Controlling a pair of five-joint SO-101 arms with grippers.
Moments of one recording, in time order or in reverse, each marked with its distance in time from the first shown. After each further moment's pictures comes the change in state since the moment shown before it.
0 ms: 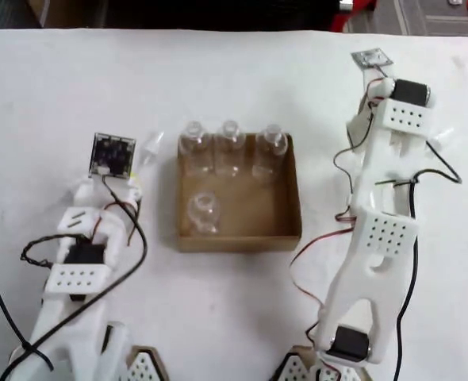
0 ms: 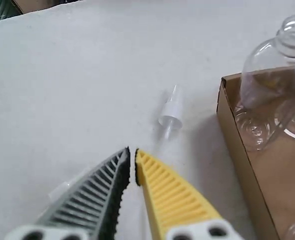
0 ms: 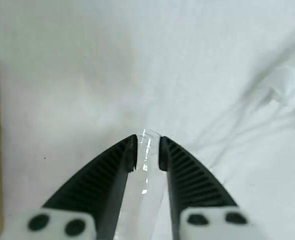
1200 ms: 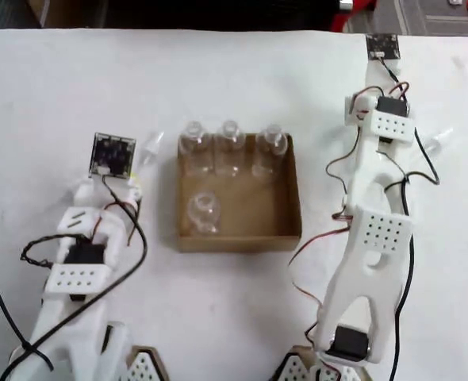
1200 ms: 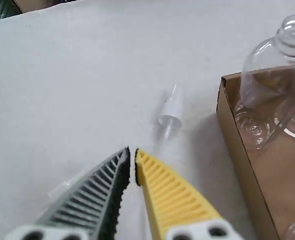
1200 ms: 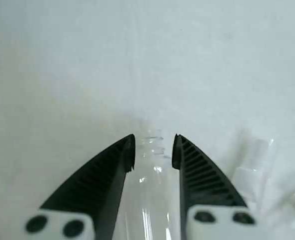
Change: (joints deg) left arm 0.0 0.0 0.0 0.2 0.0; right arm -0.8 4.5 11.5 -40.8 -14.0
